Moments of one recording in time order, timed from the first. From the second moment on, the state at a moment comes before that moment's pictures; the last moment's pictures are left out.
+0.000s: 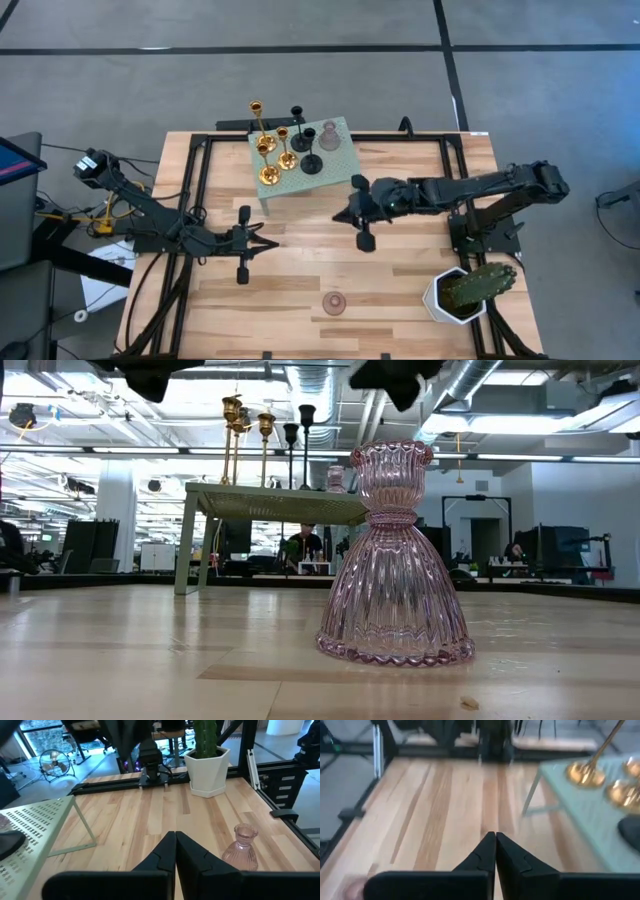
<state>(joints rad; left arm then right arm) -0.61 0.83 0.52 0.21 -0.64 0.02 0.10 1.39 1.09 -0.20 0.05 0.00</state>
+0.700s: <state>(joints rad) -0.61 0.83 0.52 0.21 -0.60 0.06 0.46 1.40 1.09 -0.43 0.26 0.35</state>
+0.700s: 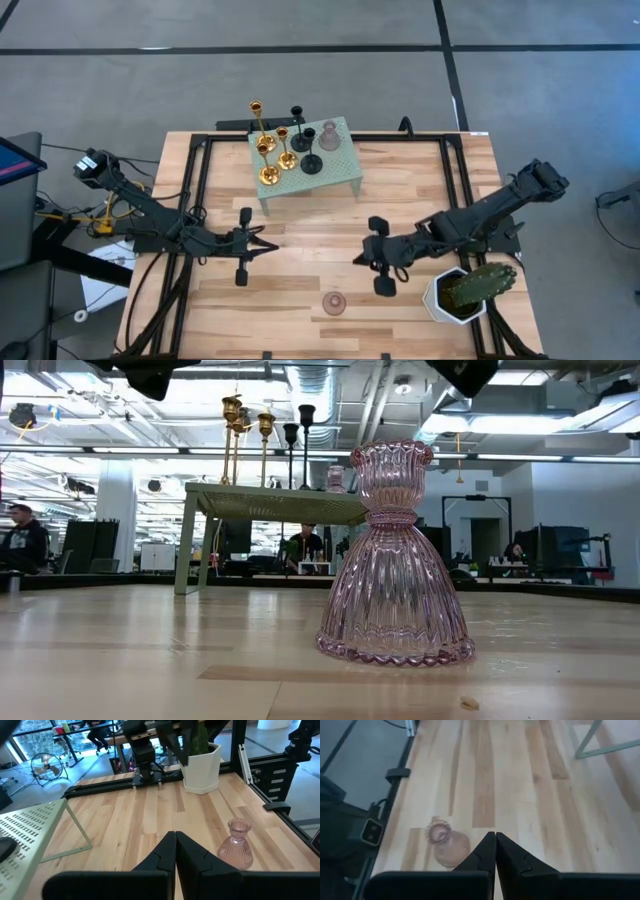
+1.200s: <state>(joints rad) -0.61 0.83 0.52 0.20 -0.60 0.06 0.47 1.60 1.09 -0.24 0.14 0.34</state>
